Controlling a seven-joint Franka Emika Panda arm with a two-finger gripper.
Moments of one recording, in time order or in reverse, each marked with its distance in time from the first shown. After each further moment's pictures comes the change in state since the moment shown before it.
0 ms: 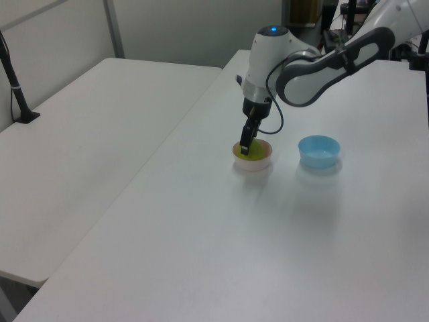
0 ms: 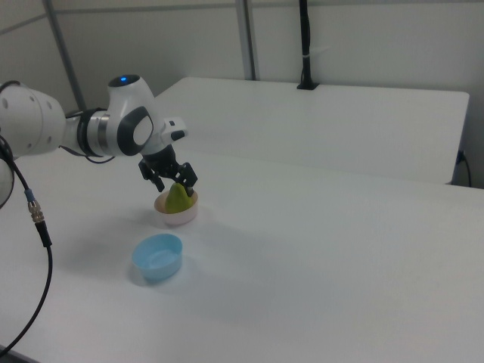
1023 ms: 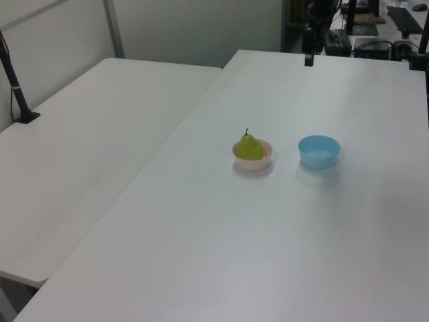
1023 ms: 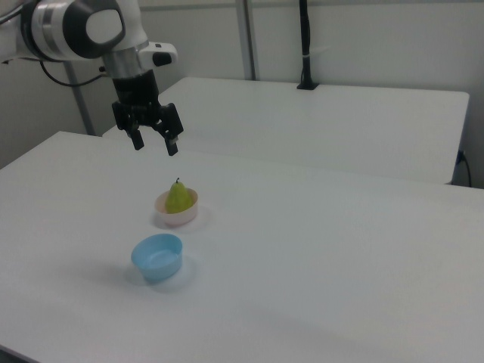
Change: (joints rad) arm -0.140 -0.435 -0.012 0.032 0.000 -0.661 -0.066
